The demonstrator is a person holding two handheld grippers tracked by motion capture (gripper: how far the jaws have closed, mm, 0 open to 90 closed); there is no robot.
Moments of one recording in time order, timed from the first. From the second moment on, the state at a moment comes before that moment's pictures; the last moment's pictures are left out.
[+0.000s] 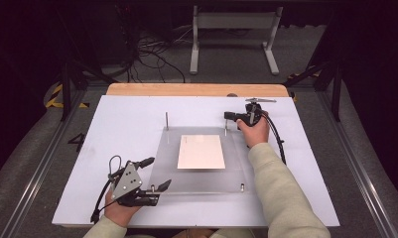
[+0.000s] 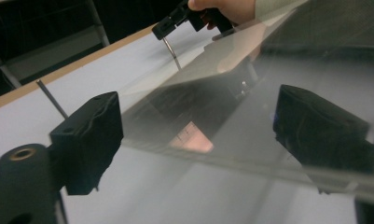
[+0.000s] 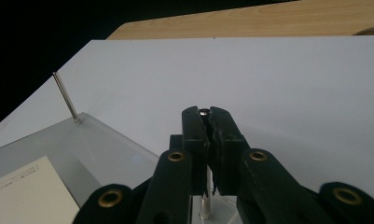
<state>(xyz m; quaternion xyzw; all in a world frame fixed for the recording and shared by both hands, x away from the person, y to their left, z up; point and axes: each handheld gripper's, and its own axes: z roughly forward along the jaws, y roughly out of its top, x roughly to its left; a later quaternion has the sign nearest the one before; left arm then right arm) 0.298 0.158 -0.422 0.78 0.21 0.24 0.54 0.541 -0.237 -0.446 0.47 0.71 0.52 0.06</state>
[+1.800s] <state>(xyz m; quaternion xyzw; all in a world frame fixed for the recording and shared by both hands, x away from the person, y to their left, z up) 0.305 0.154 -0.402 0.81 0.19 0.24 0.50 0.355 -0.288 -0.368 0.32 0.76 0.55 0.15</state>
